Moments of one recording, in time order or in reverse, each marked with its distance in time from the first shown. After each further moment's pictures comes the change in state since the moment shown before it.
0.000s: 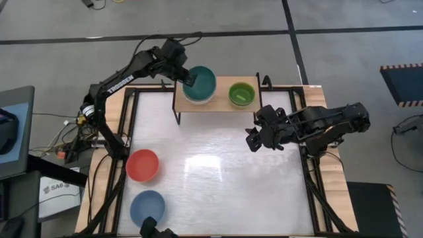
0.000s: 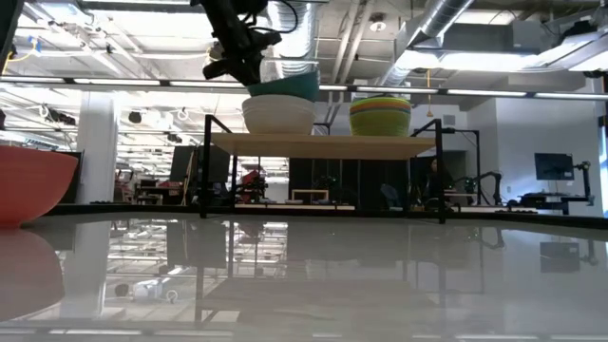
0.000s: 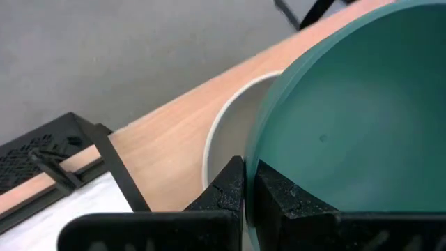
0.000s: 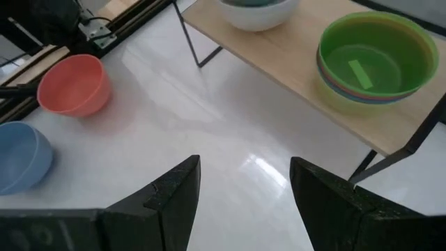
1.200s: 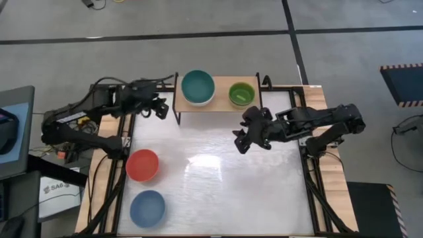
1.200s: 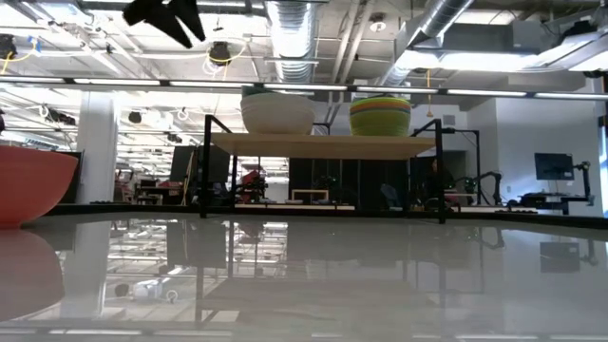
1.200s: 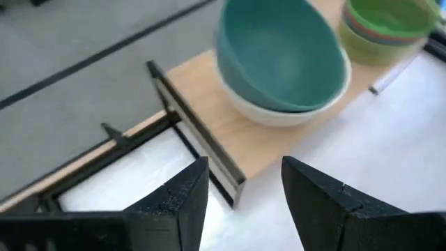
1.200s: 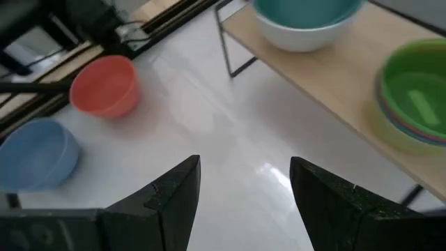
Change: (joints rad) left arm -0.426 -0.574 -0.432 -0.031 -0.444 -0.120; right arm -0.057 0.064 0.000 0.213 -0.071 -0.160
